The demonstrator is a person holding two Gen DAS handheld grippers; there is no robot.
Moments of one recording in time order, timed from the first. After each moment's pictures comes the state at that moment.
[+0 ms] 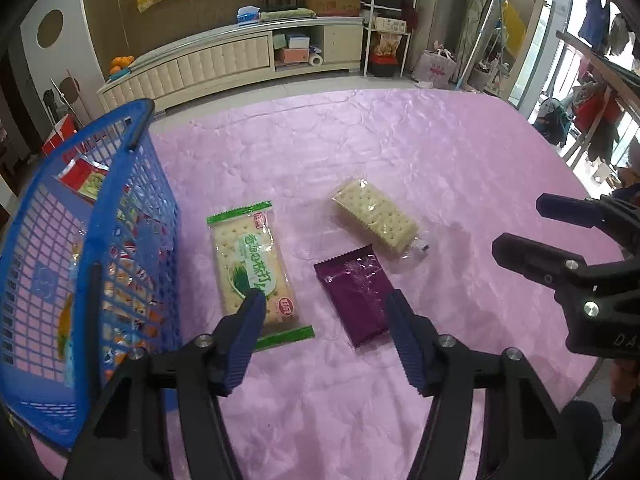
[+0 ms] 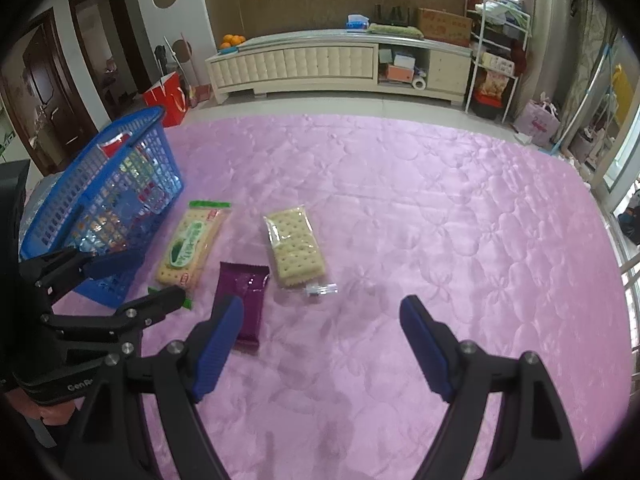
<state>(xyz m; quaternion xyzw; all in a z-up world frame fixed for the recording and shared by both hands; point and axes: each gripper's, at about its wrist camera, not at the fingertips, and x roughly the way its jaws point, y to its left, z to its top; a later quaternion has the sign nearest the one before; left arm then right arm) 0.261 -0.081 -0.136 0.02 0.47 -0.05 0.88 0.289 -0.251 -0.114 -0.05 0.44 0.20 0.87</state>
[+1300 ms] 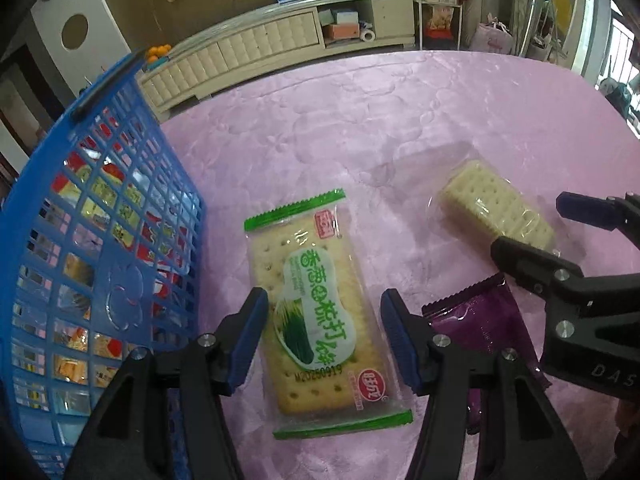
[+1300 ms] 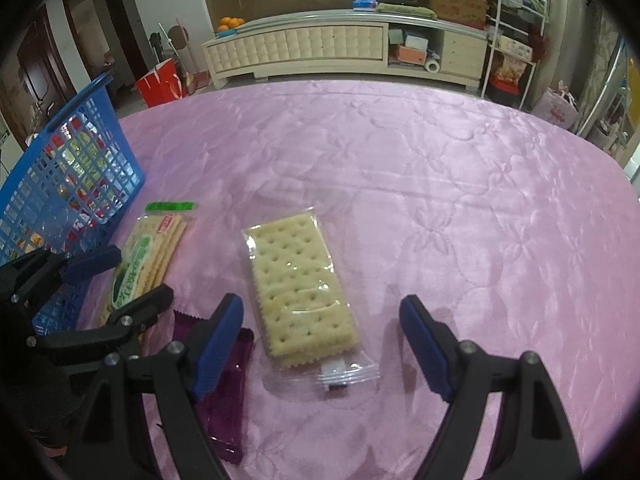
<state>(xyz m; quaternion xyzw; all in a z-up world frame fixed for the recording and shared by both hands) 0.326 -0.057 -0.192 0.07 0.50 0.05 0.86 0.350 -0.207 -0.179 -0.05 0.46 0.21 0.86</state>
